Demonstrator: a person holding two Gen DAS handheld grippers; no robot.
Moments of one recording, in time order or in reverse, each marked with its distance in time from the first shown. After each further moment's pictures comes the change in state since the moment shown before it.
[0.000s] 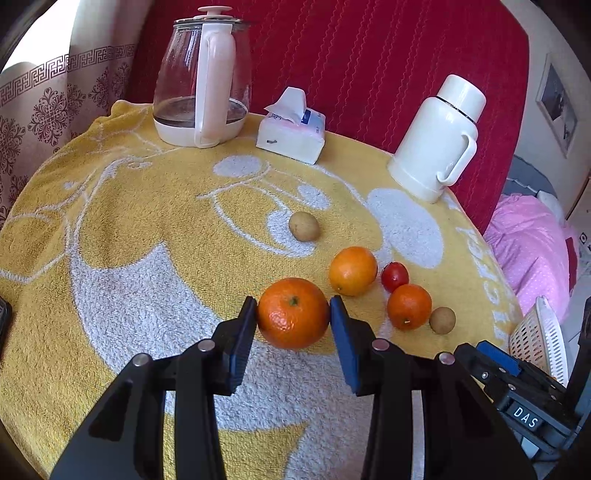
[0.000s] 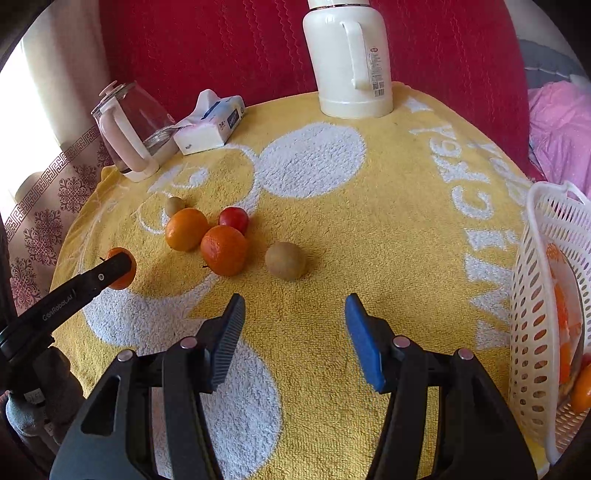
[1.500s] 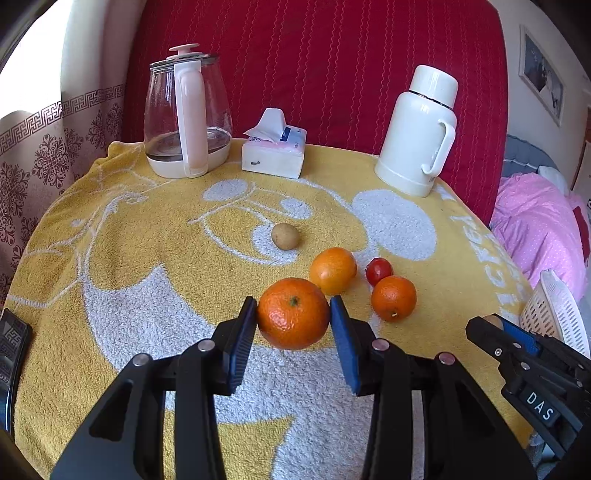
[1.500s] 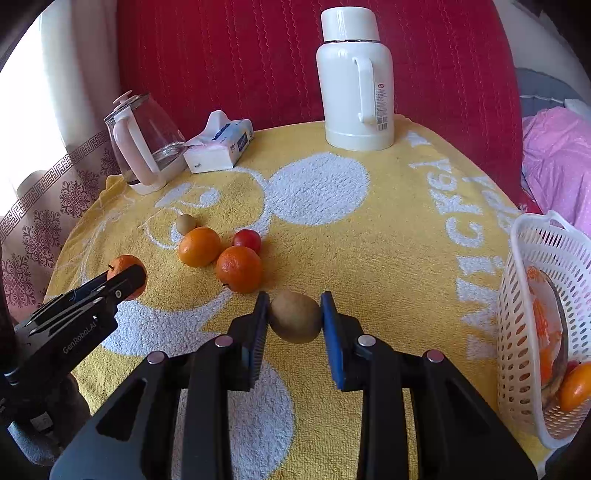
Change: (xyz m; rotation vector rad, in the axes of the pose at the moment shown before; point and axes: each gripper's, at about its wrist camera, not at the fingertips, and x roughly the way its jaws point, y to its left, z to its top) left arm -0.014 -0.032 -0.012 0.136 -0.078 0.068; right arm -0.024 0.014 -0.005 -0.051 -0.112 -0.034
